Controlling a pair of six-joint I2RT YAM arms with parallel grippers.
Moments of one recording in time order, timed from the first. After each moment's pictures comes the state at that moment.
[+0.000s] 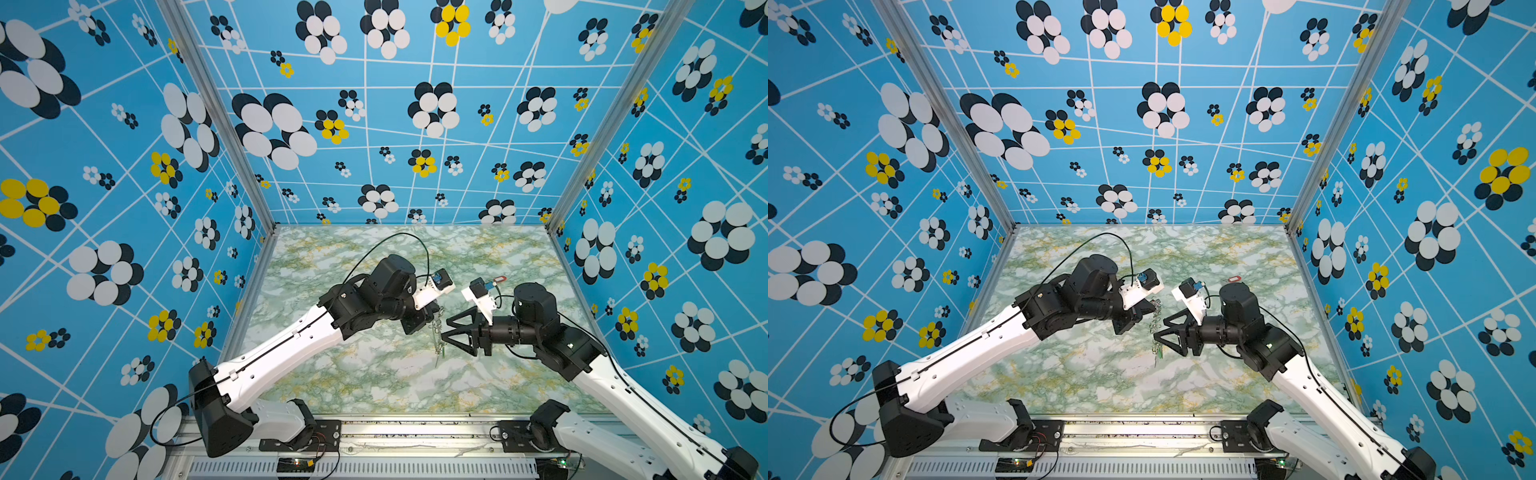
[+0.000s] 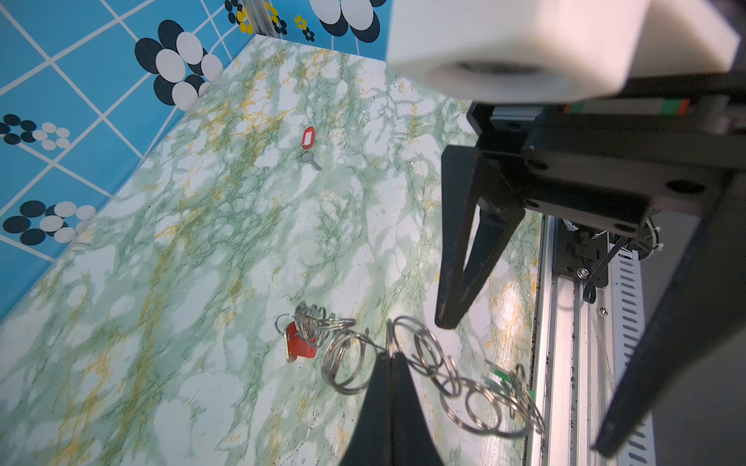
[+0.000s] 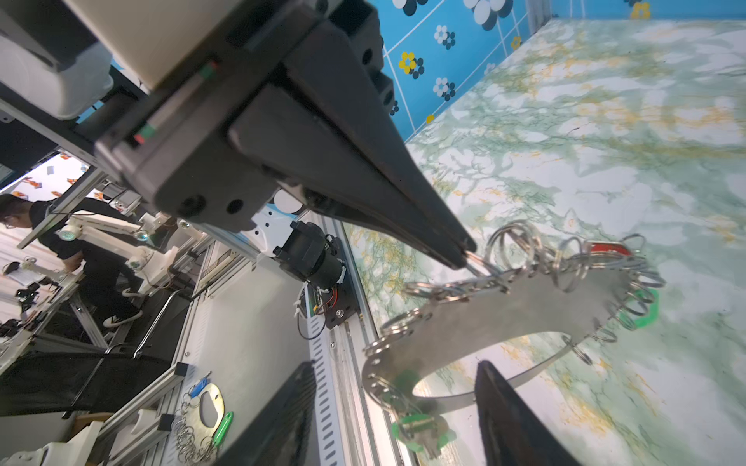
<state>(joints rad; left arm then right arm) -0.89 1.34 1.36 -0.65 0.28 0.23 0.60 0.88 0.81 -0.39 -0.73 0.20</state>
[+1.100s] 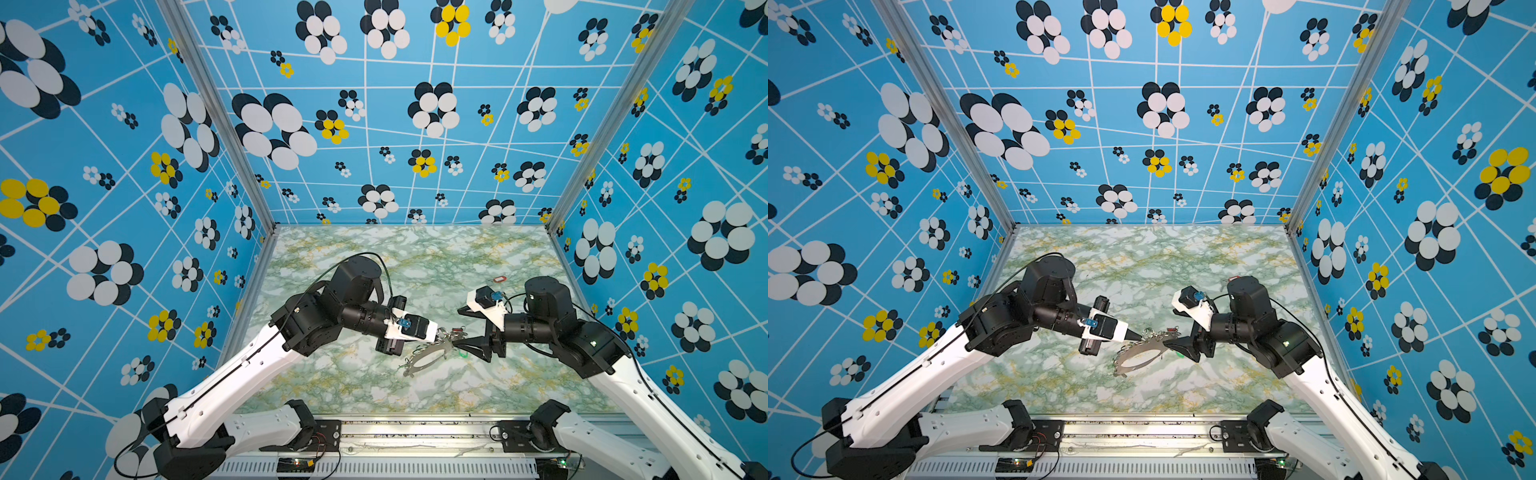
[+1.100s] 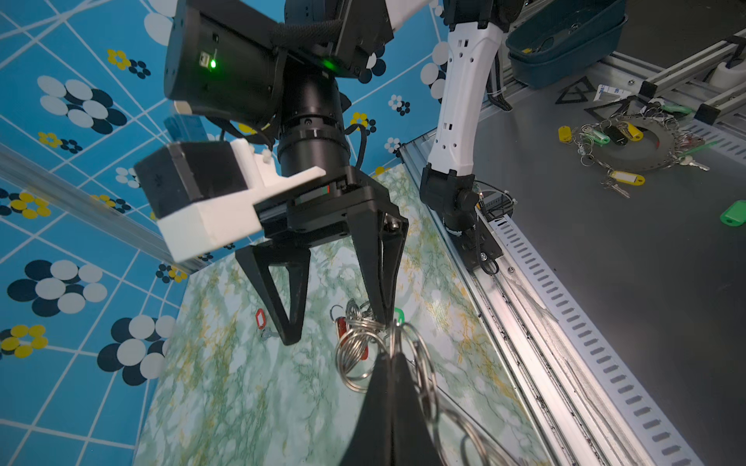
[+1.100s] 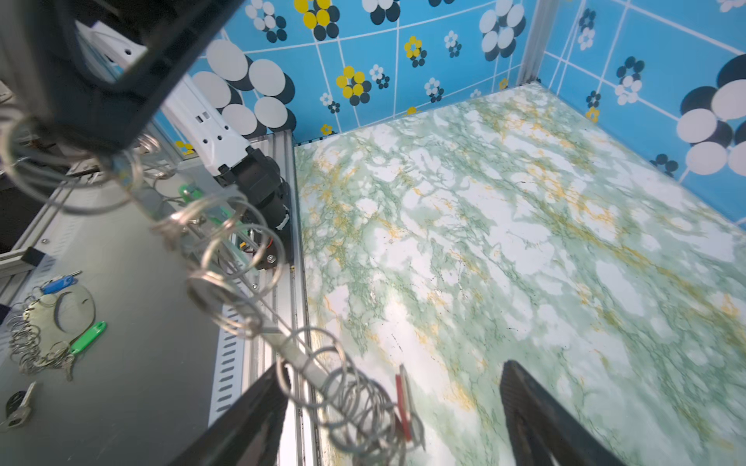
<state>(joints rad) -0.87 1.14 1.38 -0.76 0.76 0.80 0.57 0.88 0.98 -0.69 -0.68 -0.35</state>
